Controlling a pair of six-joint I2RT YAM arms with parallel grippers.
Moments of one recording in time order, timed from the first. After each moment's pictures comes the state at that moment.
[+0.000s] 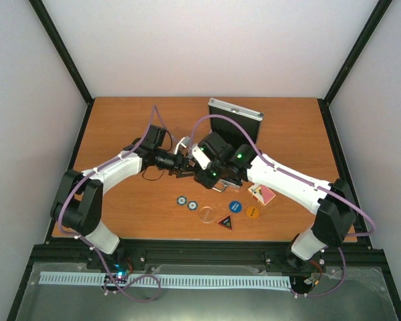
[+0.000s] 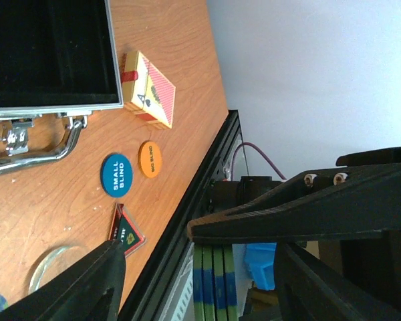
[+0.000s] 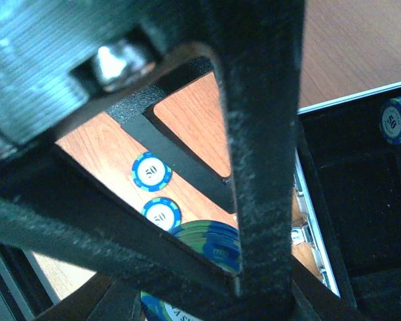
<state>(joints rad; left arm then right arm) -0.42 1.59 0.99 -0.31 1.11 -0.53 0.88 1.57 1.33 -0.76 -0.10 -0.01</state>
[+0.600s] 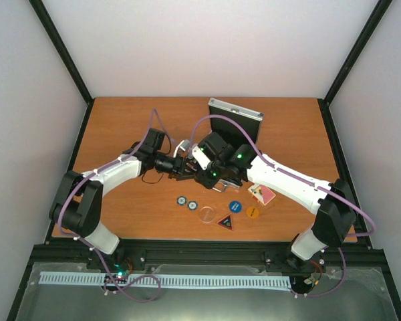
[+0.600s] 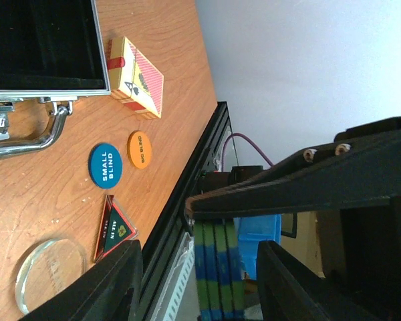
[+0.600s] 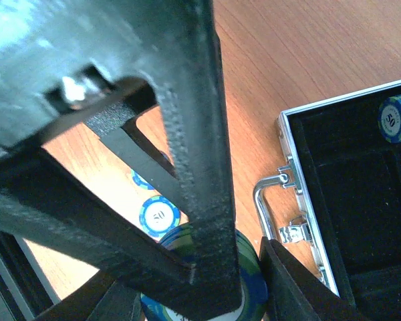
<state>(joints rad) -0.41 1.58 0.94 -0.24 1.17 -0.54 0.88 1.56 1.33 -0.76 -0.09 -0.01</state>
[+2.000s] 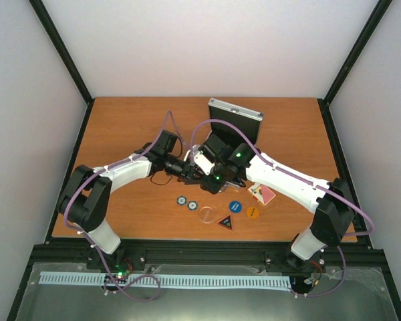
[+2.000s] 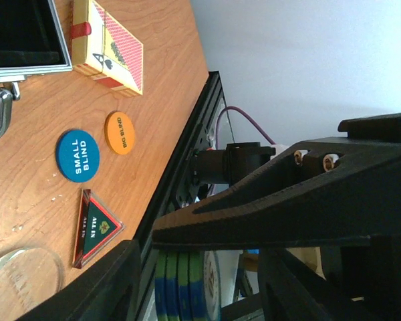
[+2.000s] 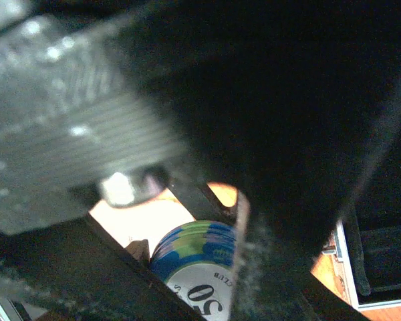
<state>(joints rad) -0.51 1.64 0.97 -0.22 1.18 -0.53 0.88 1.58 1.35 -0.91 -0.11 -0.06</state>
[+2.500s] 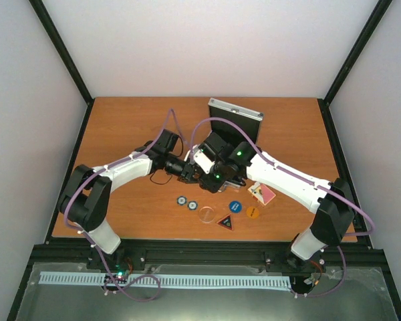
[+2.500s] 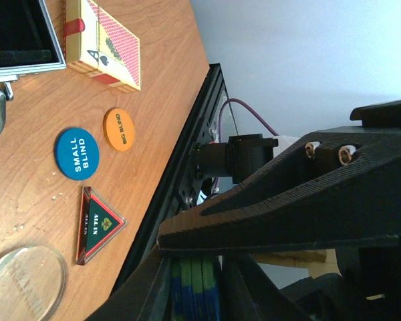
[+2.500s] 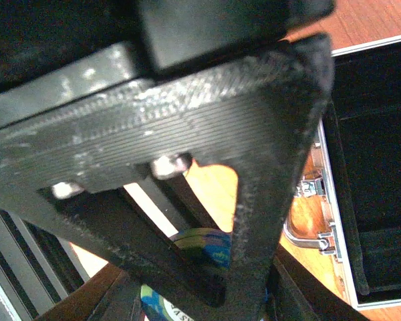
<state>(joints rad) -0.52 1.65 1.01 -0.32 1.19 -0.42 0.88 1.58 1.37 -0.92 -0.12 -0.07</state>
